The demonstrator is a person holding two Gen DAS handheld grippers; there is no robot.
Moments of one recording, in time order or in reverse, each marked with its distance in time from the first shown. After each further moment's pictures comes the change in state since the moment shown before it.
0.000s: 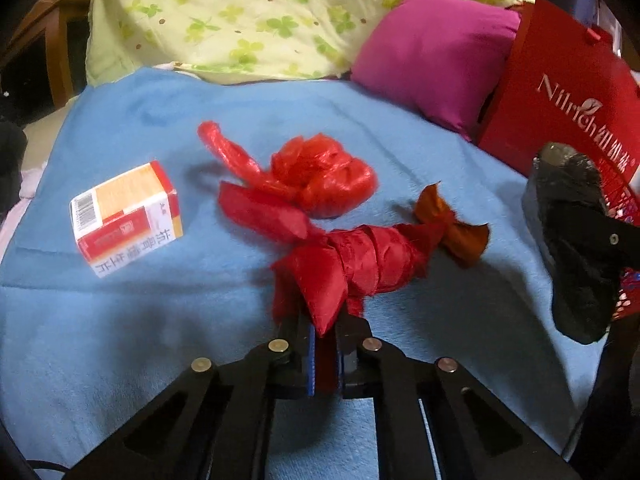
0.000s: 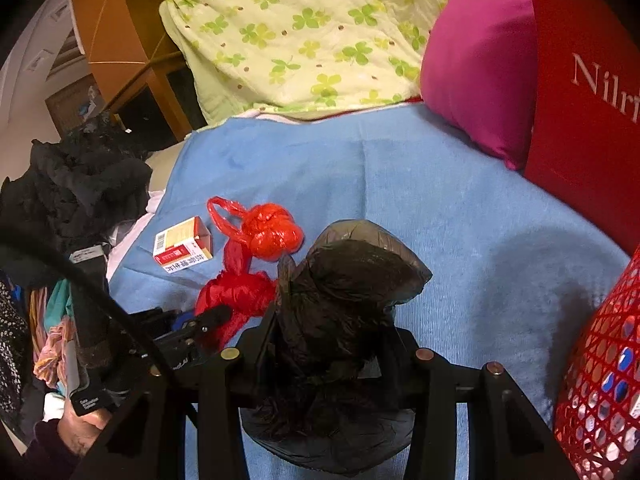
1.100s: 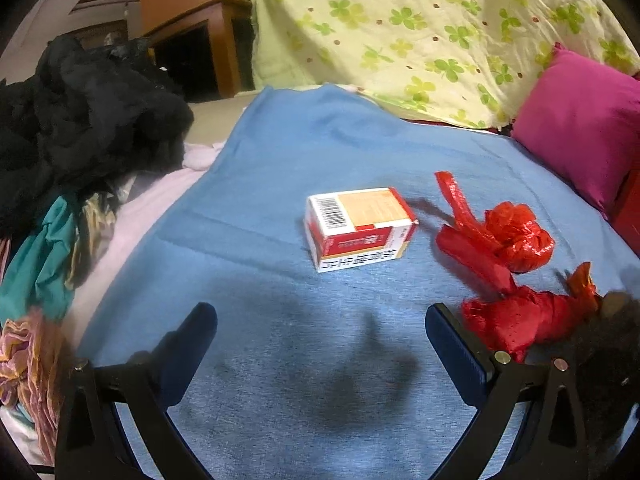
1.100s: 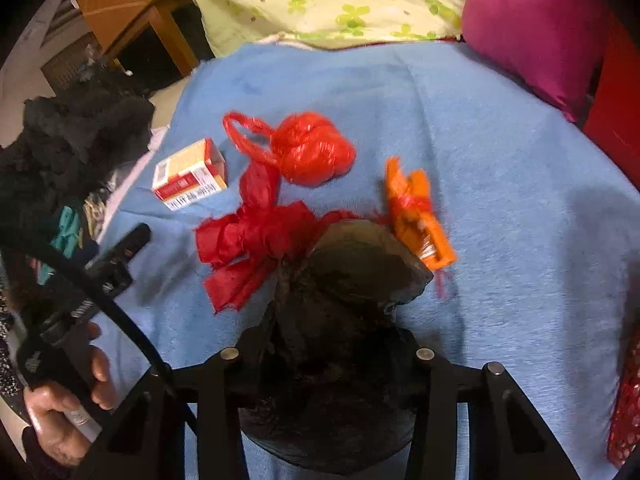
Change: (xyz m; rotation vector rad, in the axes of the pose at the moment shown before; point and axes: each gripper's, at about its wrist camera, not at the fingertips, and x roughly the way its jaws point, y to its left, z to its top) left arm -0.044 0.064 -0.009 -0.241 -0.121 0.508; right arm 0.052 0.036 -0.021 -0.026 0.206 0.041
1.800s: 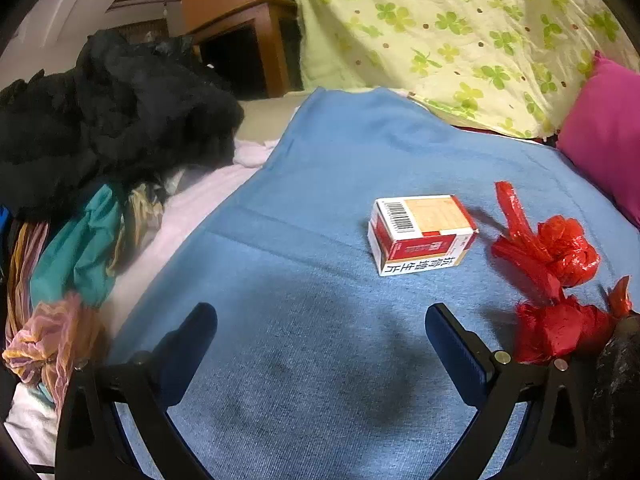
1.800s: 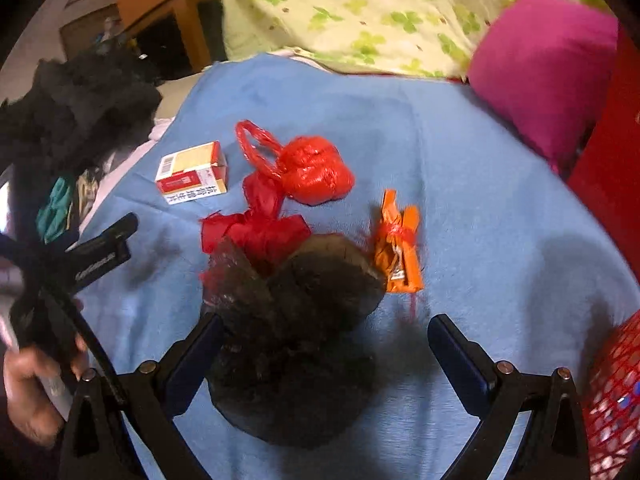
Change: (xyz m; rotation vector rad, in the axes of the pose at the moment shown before) left arm -0.001 0.019 -0.002 -0.058 -0.010 0.163; right arm -0.001 0.015 -0.001 -0.075 -0.022 -0.081
